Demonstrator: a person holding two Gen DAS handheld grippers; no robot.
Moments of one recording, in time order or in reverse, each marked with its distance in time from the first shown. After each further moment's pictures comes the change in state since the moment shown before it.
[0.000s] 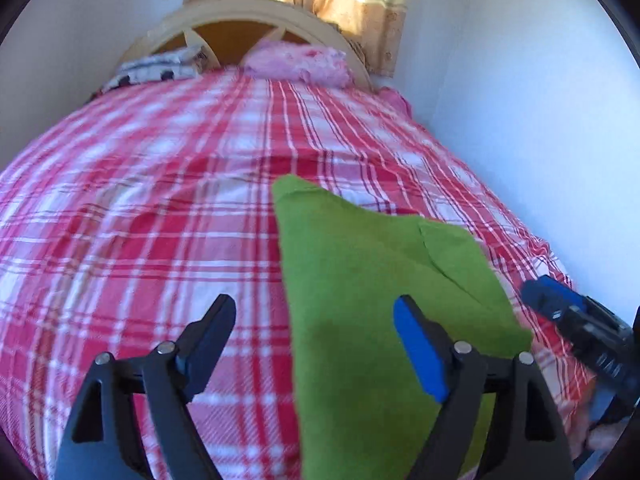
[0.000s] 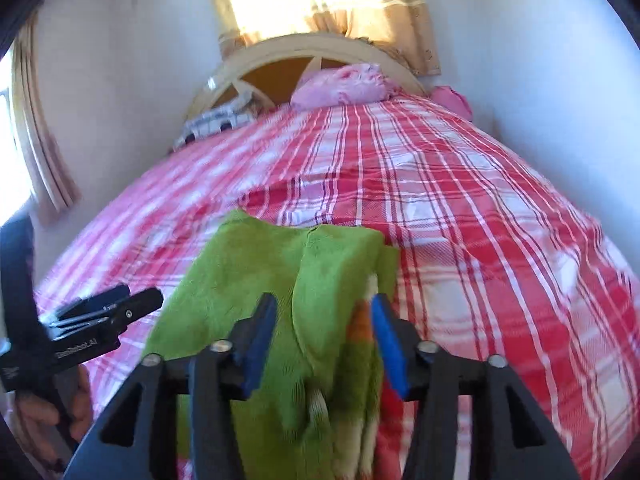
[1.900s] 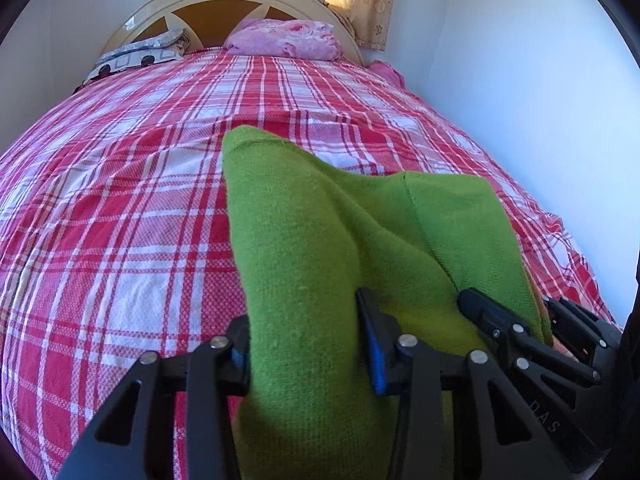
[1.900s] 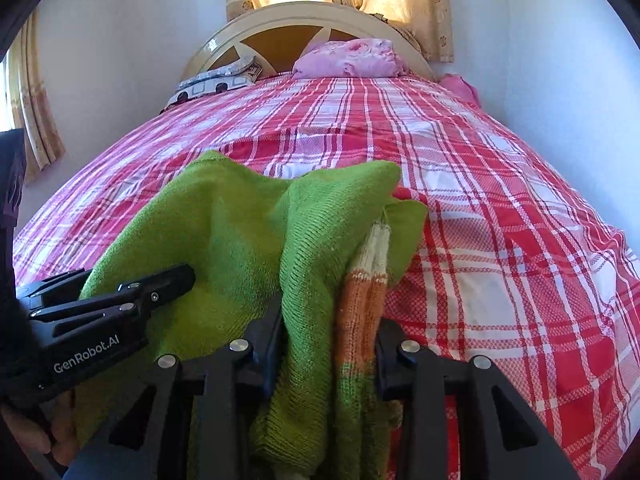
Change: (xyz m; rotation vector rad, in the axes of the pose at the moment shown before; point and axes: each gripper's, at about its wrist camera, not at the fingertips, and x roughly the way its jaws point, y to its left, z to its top) left arm 0.047 -0.028 -0.014 0.040 0.045 -0.003; right arm 0.067 0.004 -0.019 -0.082 0.065 -0.035
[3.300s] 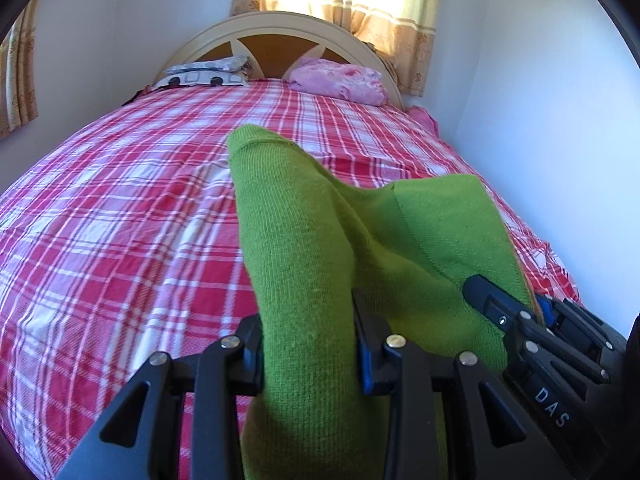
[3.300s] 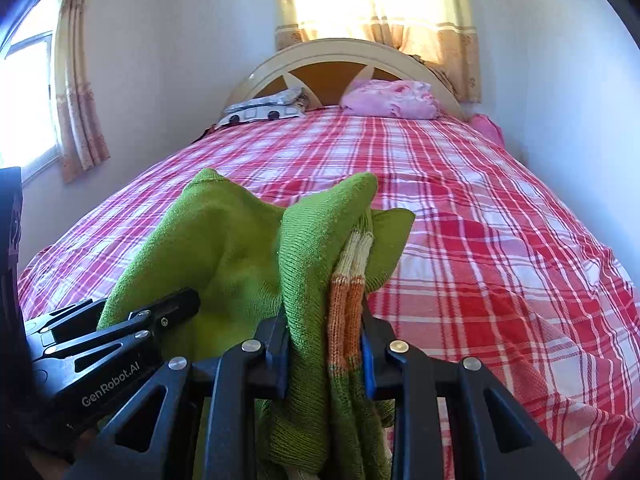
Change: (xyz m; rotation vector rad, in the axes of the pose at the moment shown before) left arm -0.159 0.090 -0.062 -0.100 -0.132 0.090; right arm -0.132 0.154 -0.027 -0.060 -0.110 0.071
